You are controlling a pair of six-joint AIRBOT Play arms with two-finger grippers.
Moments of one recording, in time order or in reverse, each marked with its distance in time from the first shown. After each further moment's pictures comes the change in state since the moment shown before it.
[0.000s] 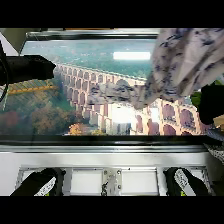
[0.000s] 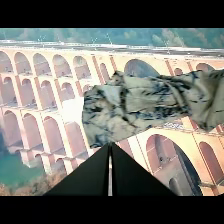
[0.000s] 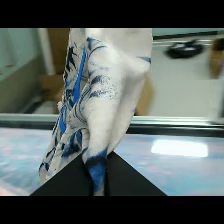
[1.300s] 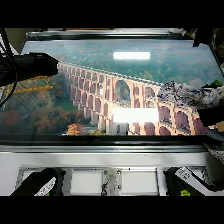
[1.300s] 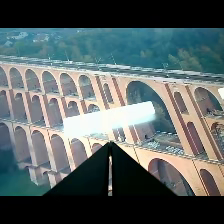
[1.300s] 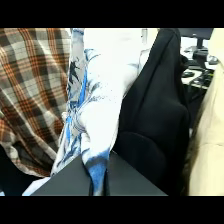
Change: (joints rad) left arm 0.000 -0.003 -0.061 0.001 0.135 -0.001; right arm -0.333 -0.213 0.613 -0.895 -0.115 0.790
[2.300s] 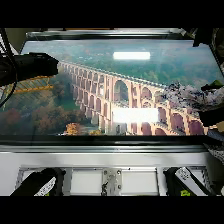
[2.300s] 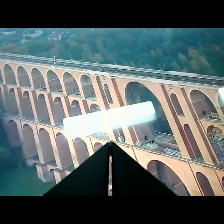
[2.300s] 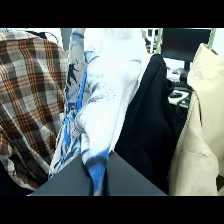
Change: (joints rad) left arm 0.000 0.000 0.000 0.000 0.000 0.003; right arm 0.000 0.092 0.003 -0.040 0.006 0.006
